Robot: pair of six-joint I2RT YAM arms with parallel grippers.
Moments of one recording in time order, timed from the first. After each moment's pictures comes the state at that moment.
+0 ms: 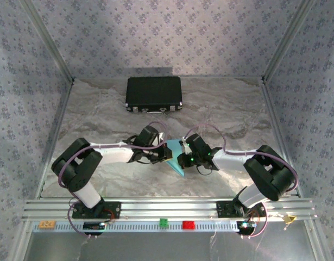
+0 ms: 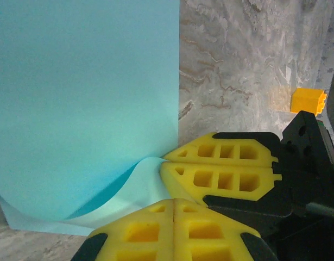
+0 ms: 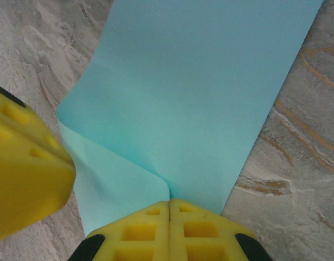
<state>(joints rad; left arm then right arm) -0.77 1.64 0.72 0.10 0.49 -1.01 0.73 1.51 0.56 0.02 -0.23 0.42</state>
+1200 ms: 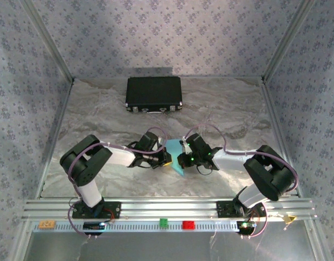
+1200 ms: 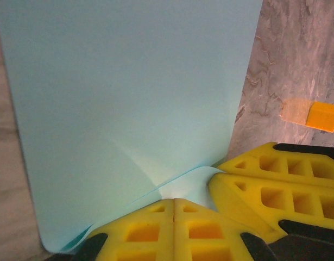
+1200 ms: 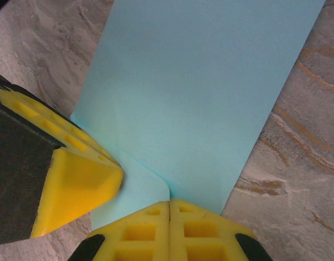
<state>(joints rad) -0.79 1.74 0.64 0.28 0.48 -1.10 0.73 1.51 0.56 0.02 -0.23 0.43</state>
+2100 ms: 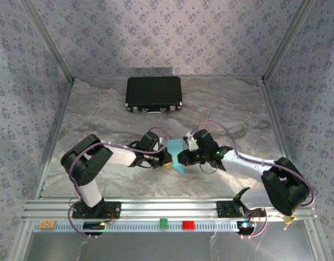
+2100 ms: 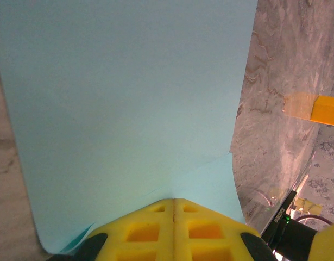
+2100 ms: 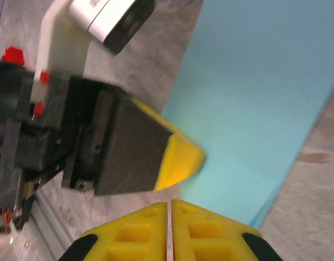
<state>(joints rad) -0.79 1.74 0.66 0.27 0.48 -1.07 0.69 1.33 0.56 -0.07 -0.45 0.52</state>
